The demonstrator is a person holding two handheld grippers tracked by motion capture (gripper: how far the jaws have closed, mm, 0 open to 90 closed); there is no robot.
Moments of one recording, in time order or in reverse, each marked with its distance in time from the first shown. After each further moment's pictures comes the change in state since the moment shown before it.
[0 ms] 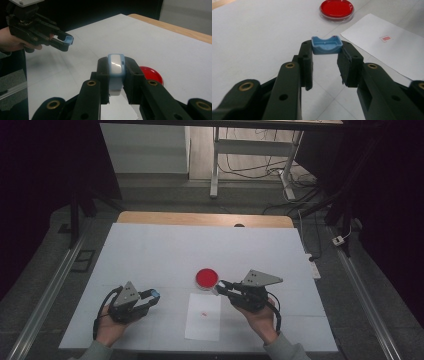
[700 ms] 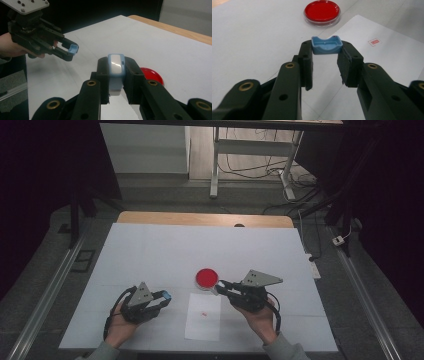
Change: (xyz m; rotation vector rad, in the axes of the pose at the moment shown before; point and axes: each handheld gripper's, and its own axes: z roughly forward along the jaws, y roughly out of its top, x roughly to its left) left arm -0.017 0.013 0.020 0.020 -0.045 0.055; right arm 0.001 0.000 0.000 -0.009 0.001 0.003
